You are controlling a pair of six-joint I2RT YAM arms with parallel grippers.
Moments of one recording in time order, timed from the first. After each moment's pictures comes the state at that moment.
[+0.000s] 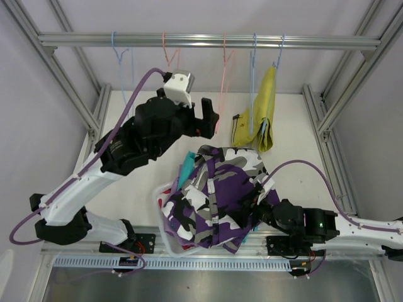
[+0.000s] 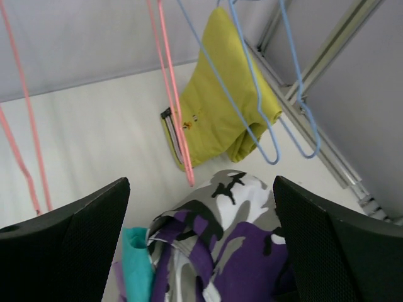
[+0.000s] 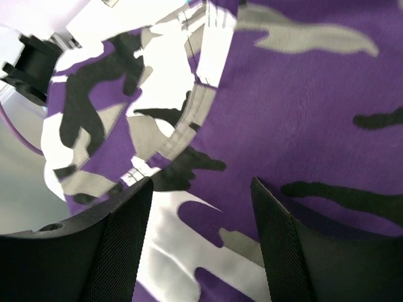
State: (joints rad) left arm -1.05 1.37 1.88 -0.73 -0.50 -0.33; right arm 1.45 0.45 0.45 -0.32 0.45 0.55
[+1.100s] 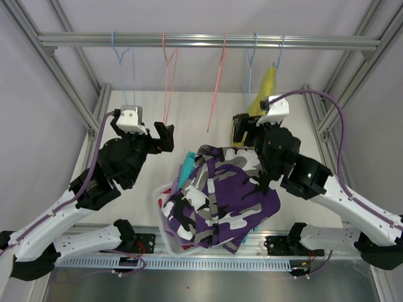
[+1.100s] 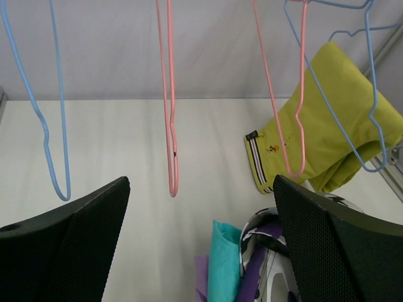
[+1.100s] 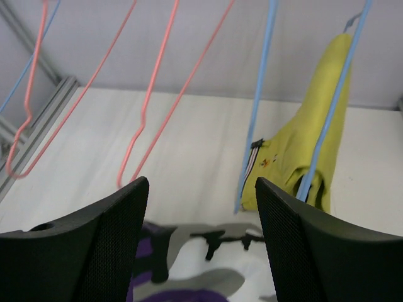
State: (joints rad) left arm -0.95 0.84 1.16 -0.37 -0.72 -0.20; right arm 1.04 1.05 1.27 -0.30 0.80 0.19
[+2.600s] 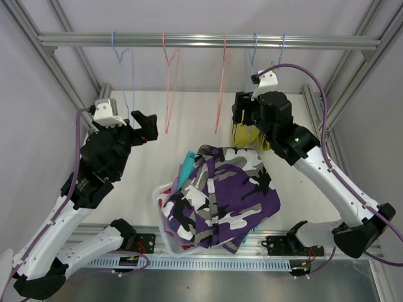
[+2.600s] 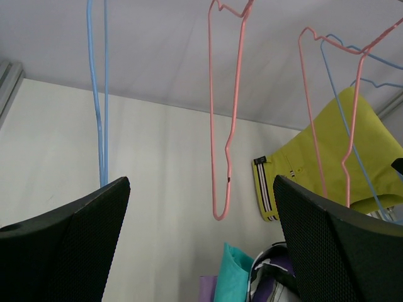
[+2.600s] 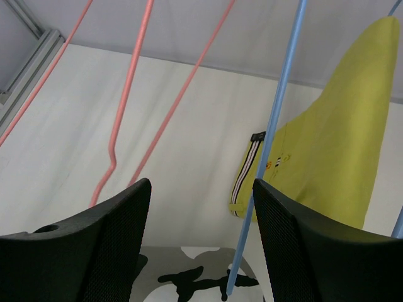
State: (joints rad) left arm -0.64 0.79 1.14 -0.37 -0.54 -0.34; right arm 0.65 1.30 1.45 -0.39 0.31 0.18
